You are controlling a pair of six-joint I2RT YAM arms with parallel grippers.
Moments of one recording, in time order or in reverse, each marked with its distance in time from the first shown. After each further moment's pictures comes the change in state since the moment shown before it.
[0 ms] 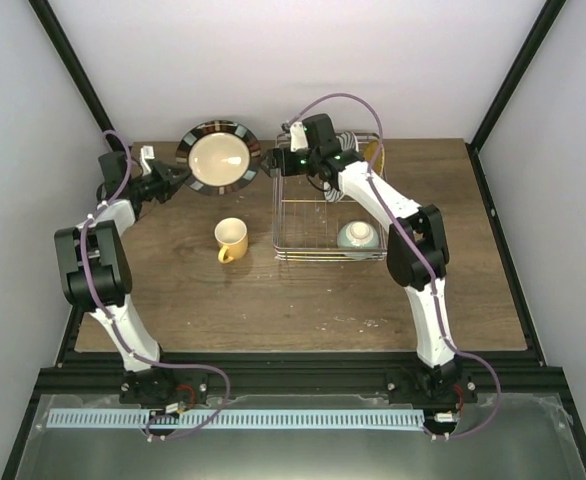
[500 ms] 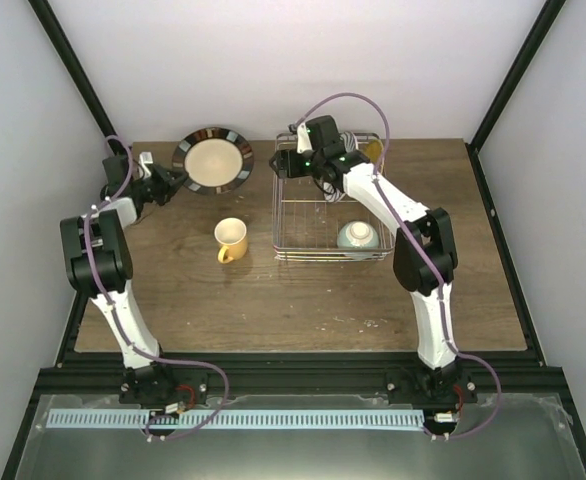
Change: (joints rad) left arm 0.012 0.151 0.065 0.004 -0.086 -0.014; right arm 0.000 -0.081 -0.085 -0.037 0.154 -0.029
